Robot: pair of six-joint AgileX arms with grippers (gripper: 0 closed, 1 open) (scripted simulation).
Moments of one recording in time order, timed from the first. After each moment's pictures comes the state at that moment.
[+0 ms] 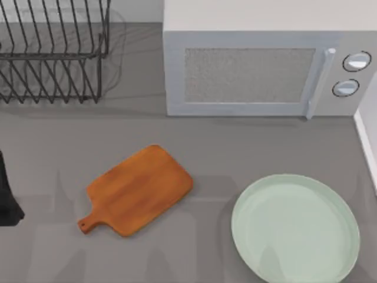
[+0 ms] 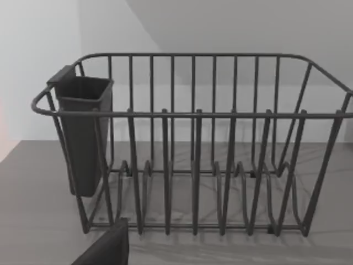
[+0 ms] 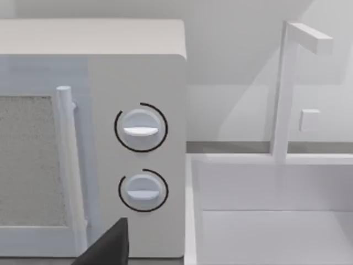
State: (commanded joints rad) left arm 0.00 0.00 0.00 0.00 0.00 0.00; right arm 0.00 0.00 0.00 0.00 0.00 0.00
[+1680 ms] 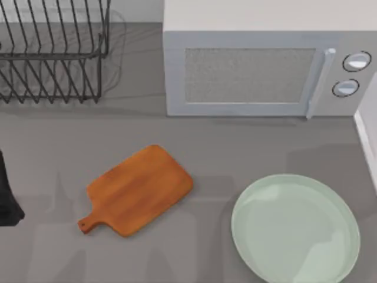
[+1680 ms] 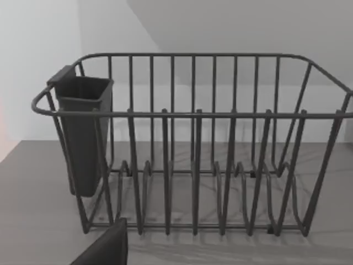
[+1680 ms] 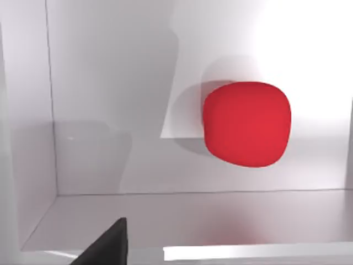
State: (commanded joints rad) left arm 0.00 0.00 0.00 0.00 0.00 0.00; right arm -0.29 1.75 1.27 -0.88 0.00 -0.28
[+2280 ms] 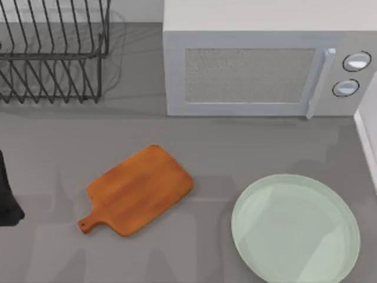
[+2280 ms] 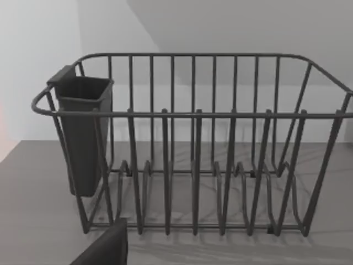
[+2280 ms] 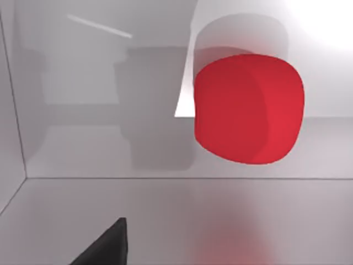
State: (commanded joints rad) left arm 0.00 0.00 0.00 0.00 0.00 0.00; right arm -0.33 2.02 1.46 -1.01 0.00 -0.32
